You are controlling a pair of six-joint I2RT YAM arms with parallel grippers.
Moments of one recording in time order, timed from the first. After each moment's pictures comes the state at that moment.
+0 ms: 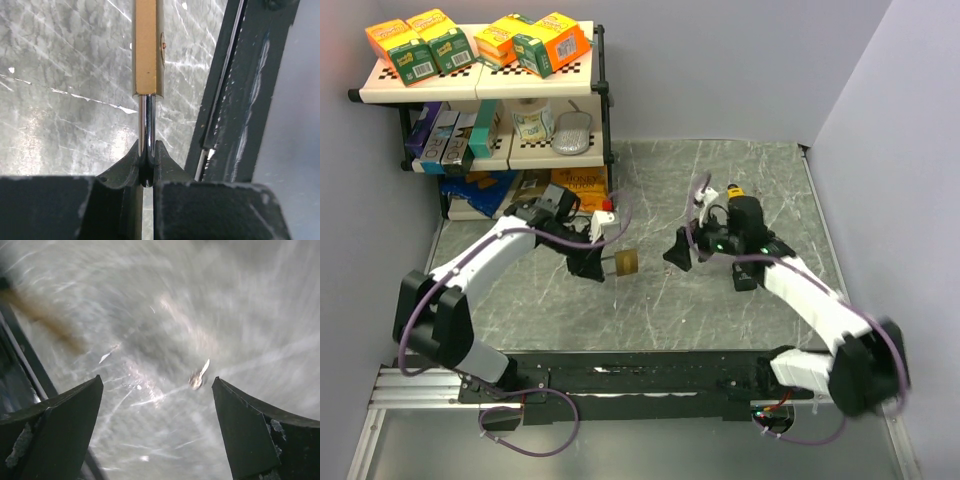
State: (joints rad) left arm -0.44 1.46 1.13 -0.85 0.80 0.55; right arm 0.37 1.25 0.80 -0.14 -0.55 0.06
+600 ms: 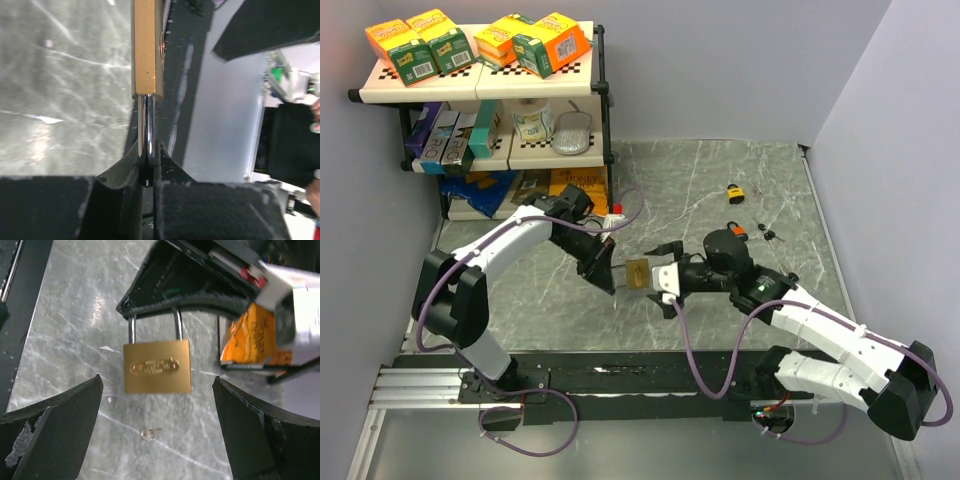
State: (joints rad) left arm -0.48 1.62 1.26 -1.05 0.99 0.44; right arm 0.79 0.97 0.76 -0.21 -0.54 -0.87
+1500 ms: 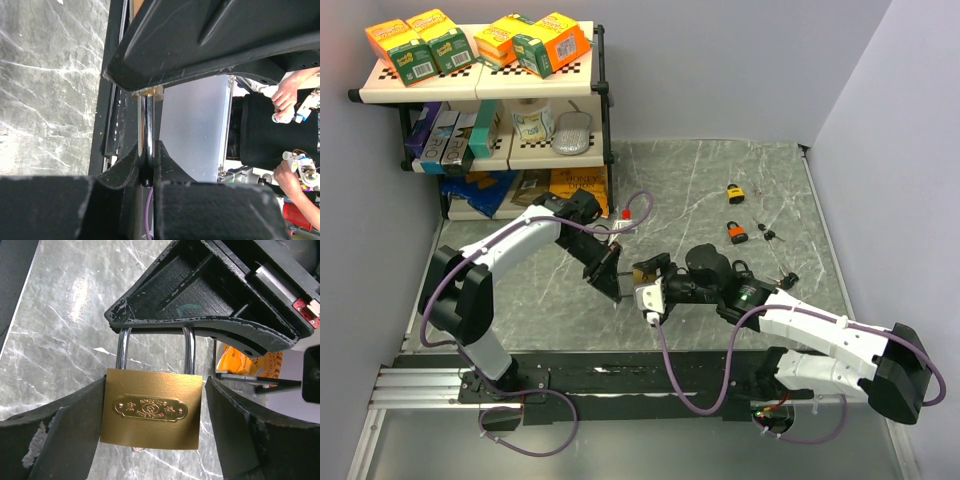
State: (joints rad) left arm -0.54 1.65 1.29 -1.13 1.11 0.43; right arm 0.92 1.04 0.68 -0.06 -0.40 -0.96
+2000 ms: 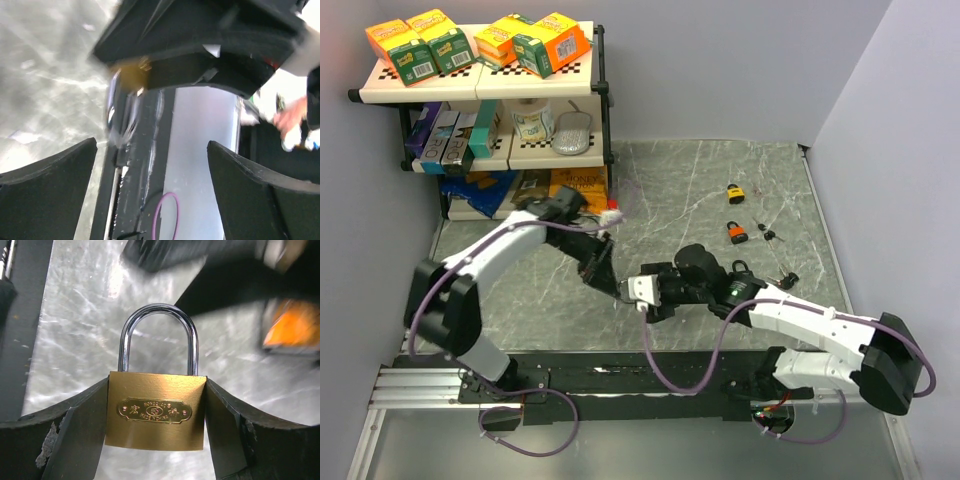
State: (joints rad) left arm -0.50 1.60 1.24 -1.00 1.12 0.35; right arm 0.93 1.10 0.69 -0.14 -0.36 -0.83
